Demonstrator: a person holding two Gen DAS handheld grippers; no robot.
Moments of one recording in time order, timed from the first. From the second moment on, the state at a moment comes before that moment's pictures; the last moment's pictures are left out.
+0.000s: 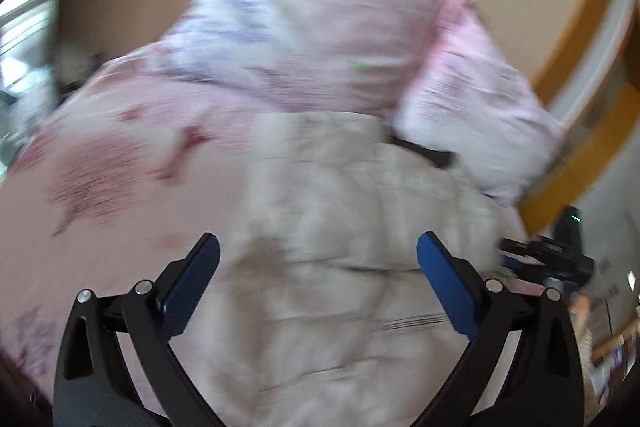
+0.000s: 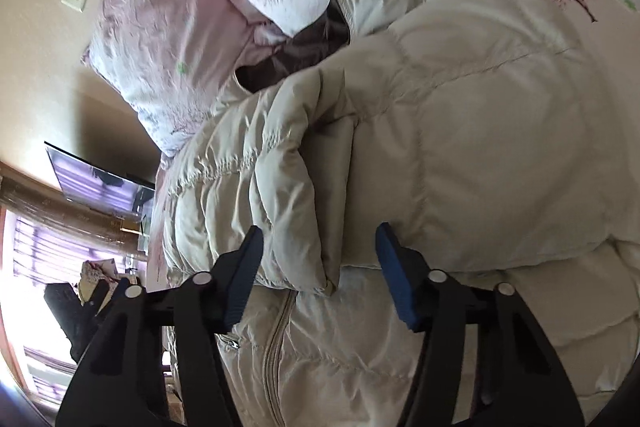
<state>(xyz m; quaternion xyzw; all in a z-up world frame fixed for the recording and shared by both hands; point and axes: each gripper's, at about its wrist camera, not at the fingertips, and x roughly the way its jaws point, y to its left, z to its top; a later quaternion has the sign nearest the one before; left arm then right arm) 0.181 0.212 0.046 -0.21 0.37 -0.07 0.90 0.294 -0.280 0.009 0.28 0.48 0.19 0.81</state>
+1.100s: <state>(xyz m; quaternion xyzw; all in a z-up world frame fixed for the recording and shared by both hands) 0.154 0.232 -0.007 -0.15 0.40 -0.06 0.90 0.307 -0.269 0.006 0.22 0.50 0.11 0.83</state>
